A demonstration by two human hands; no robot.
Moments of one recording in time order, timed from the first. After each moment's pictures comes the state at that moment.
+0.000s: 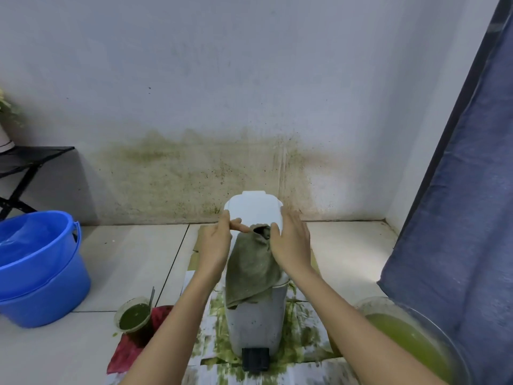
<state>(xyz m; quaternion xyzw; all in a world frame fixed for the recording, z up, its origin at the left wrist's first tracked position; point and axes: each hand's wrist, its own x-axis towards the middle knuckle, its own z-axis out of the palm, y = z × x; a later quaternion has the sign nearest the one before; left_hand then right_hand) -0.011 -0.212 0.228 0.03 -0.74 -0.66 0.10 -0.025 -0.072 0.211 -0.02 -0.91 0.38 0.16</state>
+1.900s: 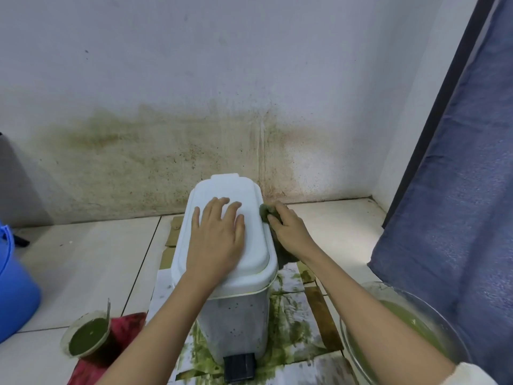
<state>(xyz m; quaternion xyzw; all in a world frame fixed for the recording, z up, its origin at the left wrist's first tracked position) -0.079 -0.171 0.166 -0.12 -0.95 -0.17 0.22 -0.091 -0.007 0.161 0.05 -0.88 0.47 0.07</state>
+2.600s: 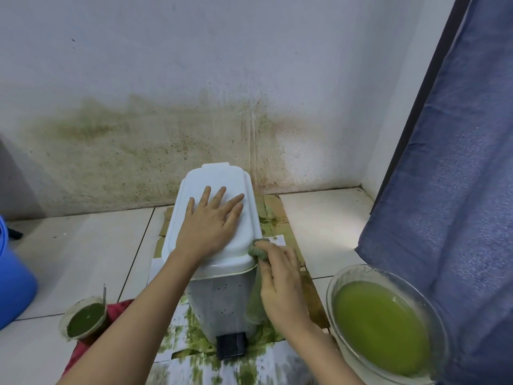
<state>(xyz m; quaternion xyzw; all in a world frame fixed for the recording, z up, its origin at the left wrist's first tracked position) -0.075 -0.172 0.175 -0.16 -0.97 -0.15 0.08 0.035 -0.040 0.119 0.06 -0.86 0.44 0.25</state>
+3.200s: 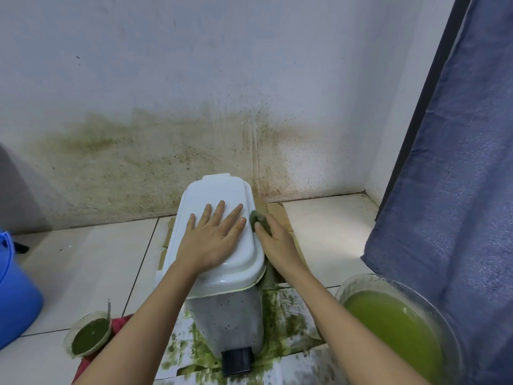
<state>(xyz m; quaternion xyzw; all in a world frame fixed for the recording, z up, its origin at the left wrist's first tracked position) -0.076 -0.178 0.178 -0.15 -0.98 -0.13 -0.02 -0.044 -0.028 0.163 0.00 -0.80 0.59 0.07</state>
